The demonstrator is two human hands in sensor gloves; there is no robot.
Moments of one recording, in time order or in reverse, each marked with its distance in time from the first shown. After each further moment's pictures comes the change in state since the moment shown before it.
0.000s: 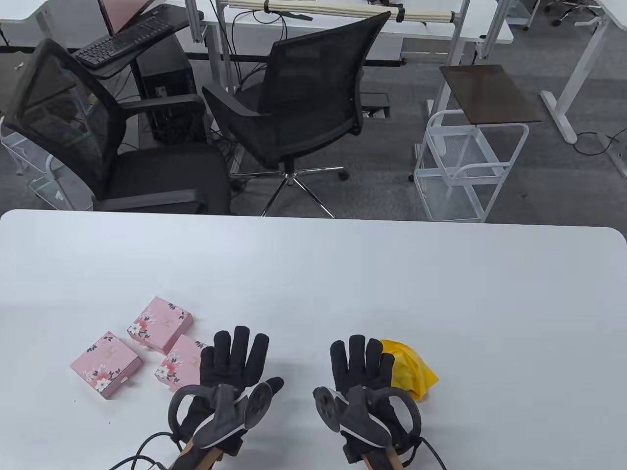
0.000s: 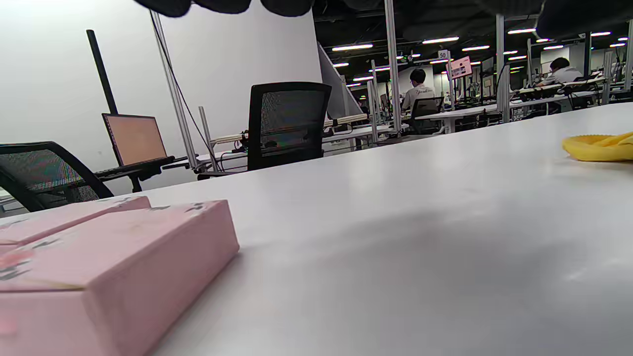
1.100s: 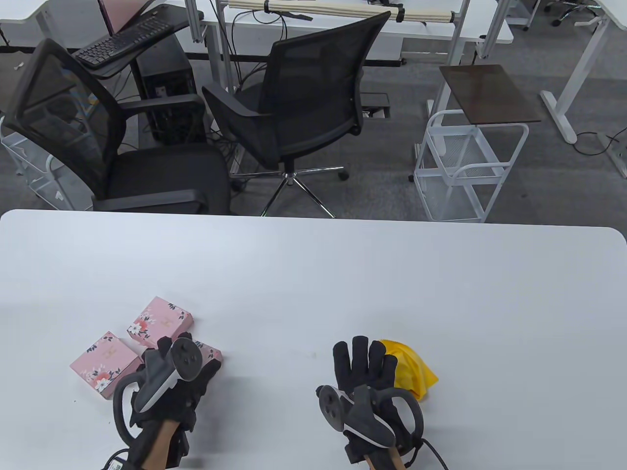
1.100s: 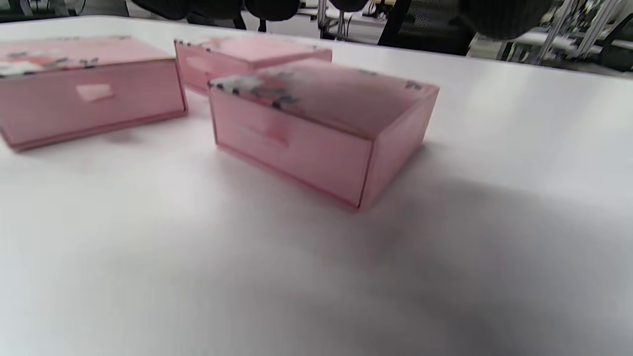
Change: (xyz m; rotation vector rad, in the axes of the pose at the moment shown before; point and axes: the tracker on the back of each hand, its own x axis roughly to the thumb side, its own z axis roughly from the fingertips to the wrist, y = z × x) left_hand -0.109 -0.042 -0.017 -0.487 0.376 0.284; right_hand -0.005 0.001 0.001 -0.006 0.015 -0.038
